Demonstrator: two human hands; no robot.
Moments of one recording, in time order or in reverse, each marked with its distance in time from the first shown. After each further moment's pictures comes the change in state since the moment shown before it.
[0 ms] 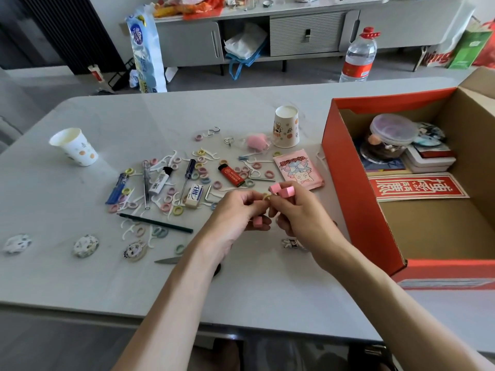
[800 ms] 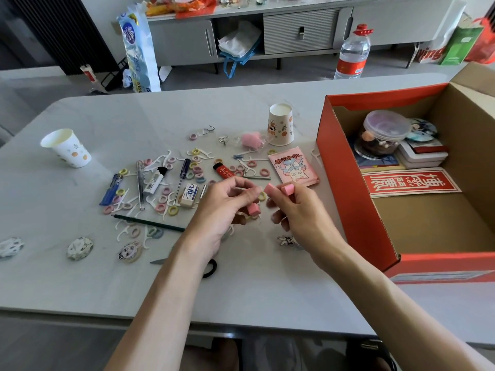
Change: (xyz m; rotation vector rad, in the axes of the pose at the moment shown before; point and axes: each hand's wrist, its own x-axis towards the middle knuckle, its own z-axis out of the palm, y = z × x) left_hand -0.007 0.009 -0.009 -0.041 0.076 0.085; right_hand 0.001 0.005 -0.002 -0.146 0.115 -0.031
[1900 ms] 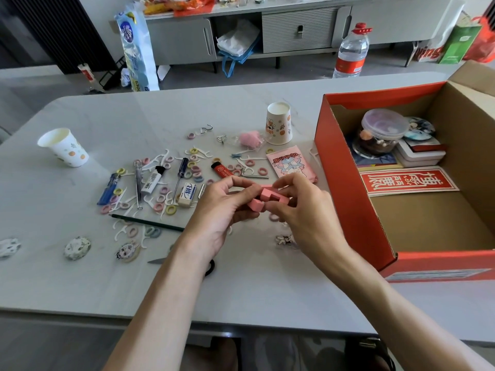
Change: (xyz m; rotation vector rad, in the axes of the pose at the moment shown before) left_hand 0.002 0.000 0.004 -0.191 -0.027 -0.048; right_hand -0.013 -0.008 -0.010 -0.176 0.085 -0.149
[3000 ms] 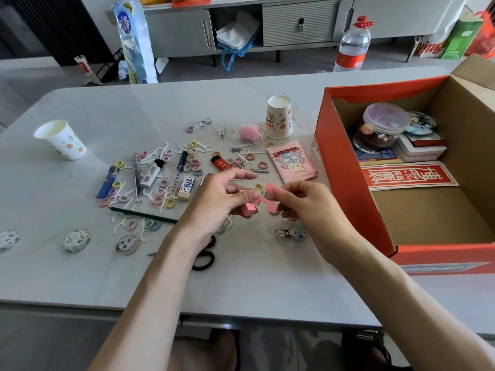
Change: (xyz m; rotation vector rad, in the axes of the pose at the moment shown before) left_hand -0.004 0.003 -0.013 0.245 -0.092 0.070; right_hand 0.004 0.004 -0.005 0.336 -0.122 0.268
